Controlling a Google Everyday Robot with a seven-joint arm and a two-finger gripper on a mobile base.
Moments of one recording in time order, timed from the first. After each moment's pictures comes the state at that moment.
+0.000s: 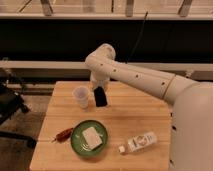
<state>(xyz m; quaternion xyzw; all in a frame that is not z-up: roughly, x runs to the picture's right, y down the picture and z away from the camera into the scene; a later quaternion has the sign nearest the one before) -0.036 0.001 0.790 -0.14 -0.20 -0.69 0.68</state>
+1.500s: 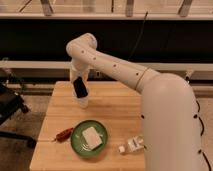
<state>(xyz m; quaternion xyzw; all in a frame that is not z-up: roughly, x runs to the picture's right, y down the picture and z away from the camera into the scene) -0.144 -0.047 0.801 -0.06 -0.27 -0.73 0.63</state>
